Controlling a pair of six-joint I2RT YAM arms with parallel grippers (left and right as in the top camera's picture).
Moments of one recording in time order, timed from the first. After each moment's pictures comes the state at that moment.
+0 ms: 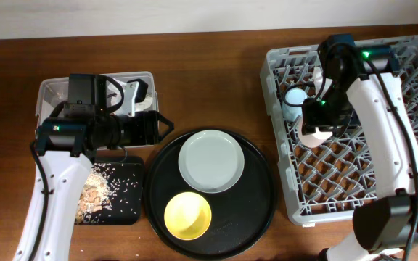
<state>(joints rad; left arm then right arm) -0.08 1.39 1.33 -1.00 0.60 -0.15 0.07 1.77 1.80 -1.62 0.01 0.09</state>
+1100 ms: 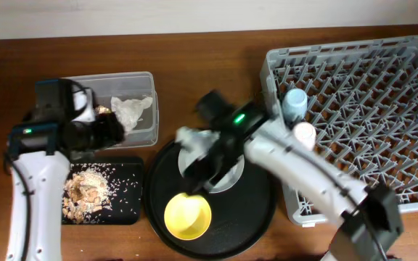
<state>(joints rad) 0.13 1.39 1.33 -1.10 0.19 -0.22 0.76 1.77 1.54 -1.18 -0.59 -0.07</state>
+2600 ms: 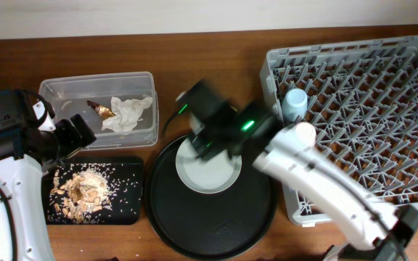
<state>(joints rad) 0.34 1.39 1.33 -1.13 0.16 -0.24 0.77 1.70 1.80 -1.19 0.02 0.19</state>
